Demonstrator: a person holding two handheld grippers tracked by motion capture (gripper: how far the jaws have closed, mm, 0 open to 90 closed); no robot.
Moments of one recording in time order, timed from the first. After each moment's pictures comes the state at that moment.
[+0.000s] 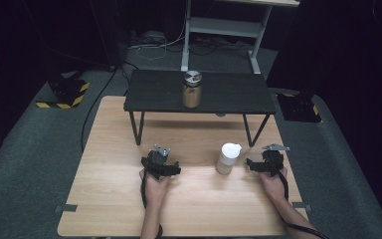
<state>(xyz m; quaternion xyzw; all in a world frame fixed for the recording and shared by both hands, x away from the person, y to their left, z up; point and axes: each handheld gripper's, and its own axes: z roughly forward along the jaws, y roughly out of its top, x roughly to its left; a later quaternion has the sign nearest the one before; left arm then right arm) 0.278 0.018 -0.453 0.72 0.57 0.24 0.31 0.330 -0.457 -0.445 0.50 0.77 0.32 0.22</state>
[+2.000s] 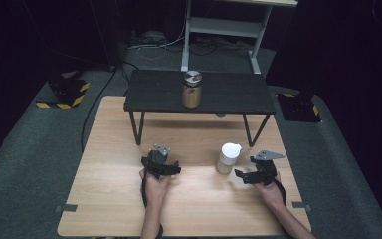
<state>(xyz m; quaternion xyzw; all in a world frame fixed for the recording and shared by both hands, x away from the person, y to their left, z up) 0.279 0.016 -0.453 0.72 0.57 0.24 0.31 0.302 -0.460 -0.432 0.37 0.82 0.41 0.15</state>
